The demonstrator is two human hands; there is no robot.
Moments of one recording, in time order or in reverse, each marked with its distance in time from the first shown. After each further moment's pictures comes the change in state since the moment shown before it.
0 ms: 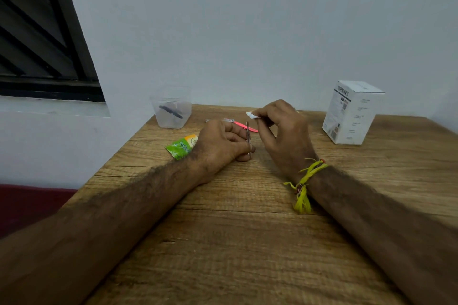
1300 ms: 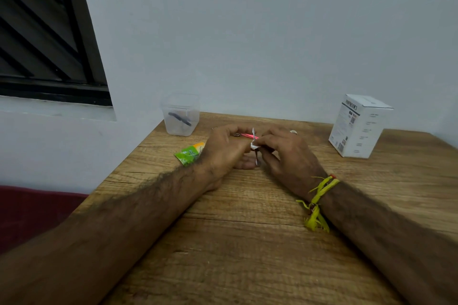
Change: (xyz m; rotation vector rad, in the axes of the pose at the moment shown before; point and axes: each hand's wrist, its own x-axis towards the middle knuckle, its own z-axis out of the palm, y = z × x) left_hand 0.005 0.003 -0.008 -0.214 0.004 -0.021; right_hand -0.006 -0.002 0.000 -0.055 -0.317 -0.082
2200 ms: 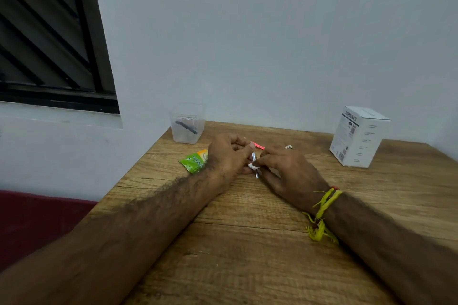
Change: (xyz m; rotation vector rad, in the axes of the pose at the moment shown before) left_hand 0.016 -0.018 -0.004 0.069 0.170 0.052; right_hand -0.009 -0.012 -0.005 -0.070 -0.168 -0.048
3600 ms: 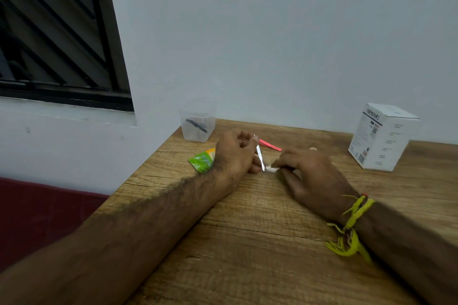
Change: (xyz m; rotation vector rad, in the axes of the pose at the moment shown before) left_hand -0.003 0.007 0.002 0.061 0.088 0.021; right_hand -0.004 0.002 -0.014 0.036 0.037 0.060
